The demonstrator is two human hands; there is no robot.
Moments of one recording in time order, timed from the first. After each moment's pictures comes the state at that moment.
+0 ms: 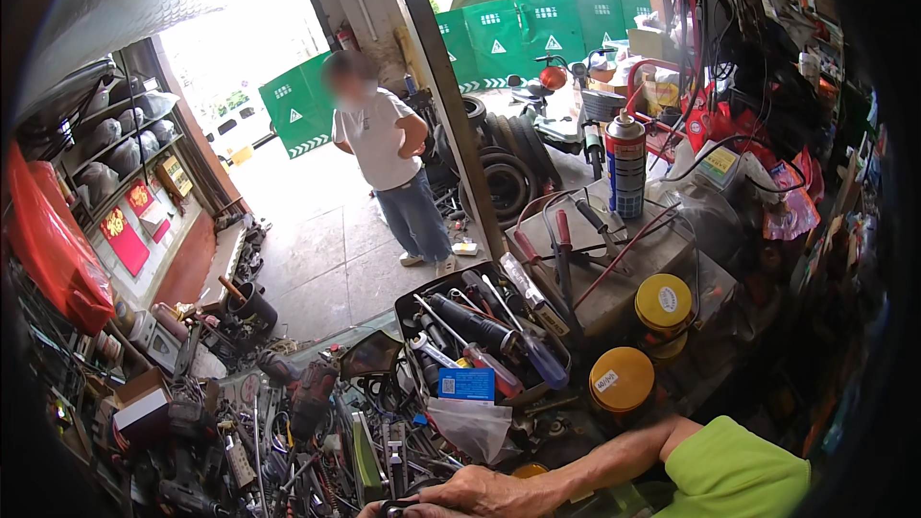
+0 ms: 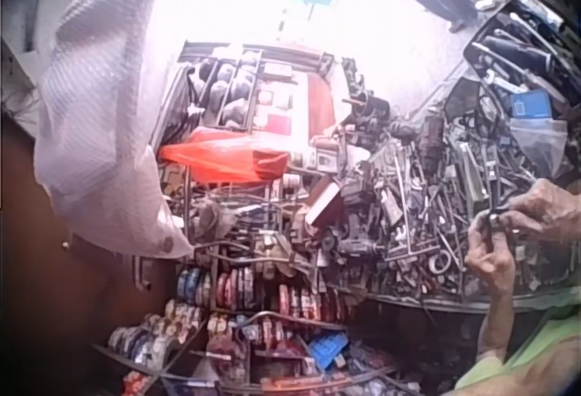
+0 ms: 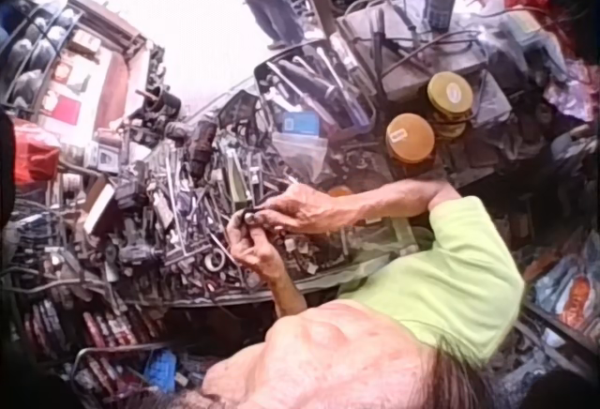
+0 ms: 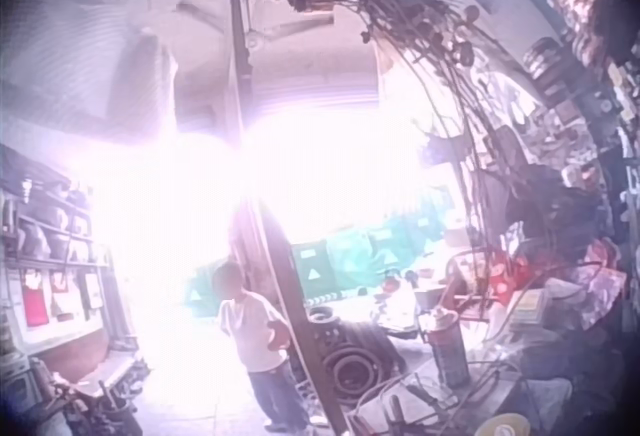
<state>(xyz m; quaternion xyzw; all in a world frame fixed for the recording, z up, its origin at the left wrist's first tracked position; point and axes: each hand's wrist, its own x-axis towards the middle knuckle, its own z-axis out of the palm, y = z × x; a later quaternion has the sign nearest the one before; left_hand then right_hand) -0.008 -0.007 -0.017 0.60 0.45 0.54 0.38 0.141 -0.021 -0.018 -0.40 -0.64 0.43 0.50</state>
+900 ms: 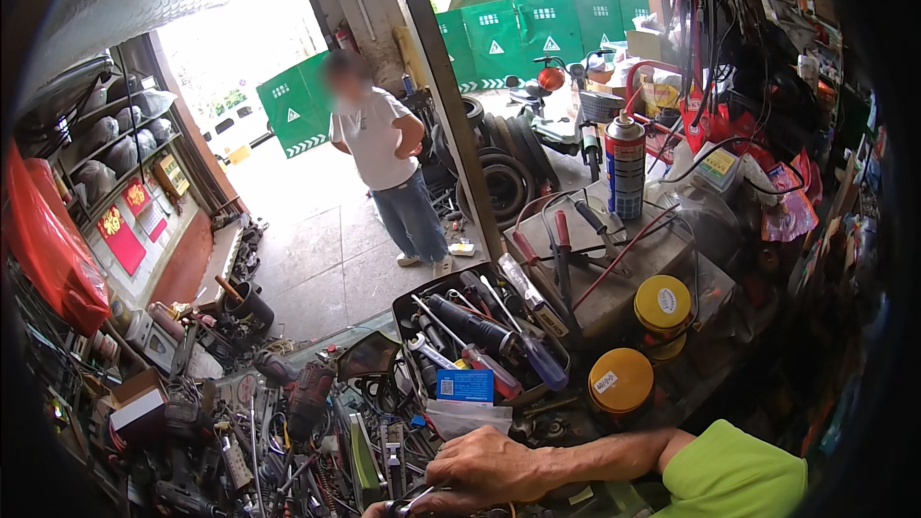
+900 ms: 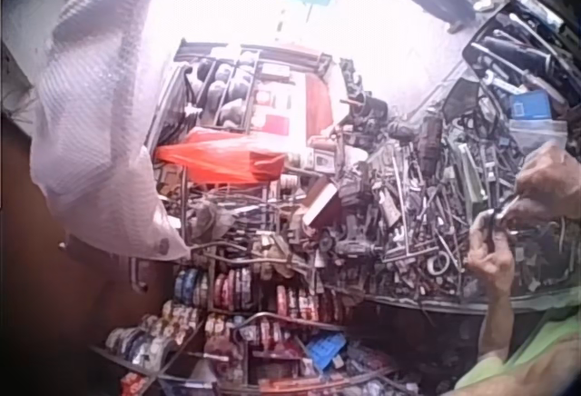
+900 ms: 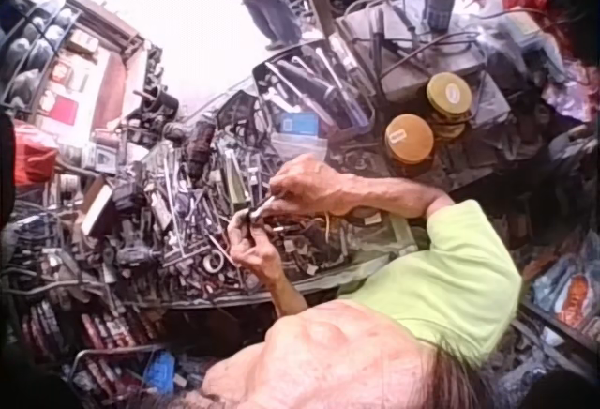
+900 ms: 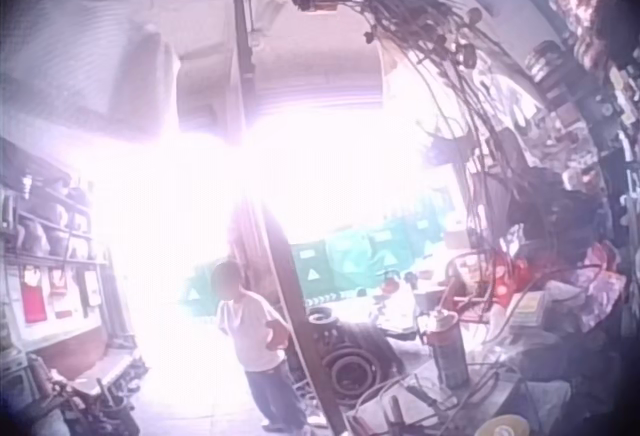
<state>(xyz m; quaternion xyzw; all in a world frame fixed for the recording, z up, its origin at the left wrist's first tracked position) -0.008 -0.010 -0.009 0.61 0.49 0.48 0.39 0.173 -0.005 -0.022 -0.44 -0.74 0.17 0.47</state>
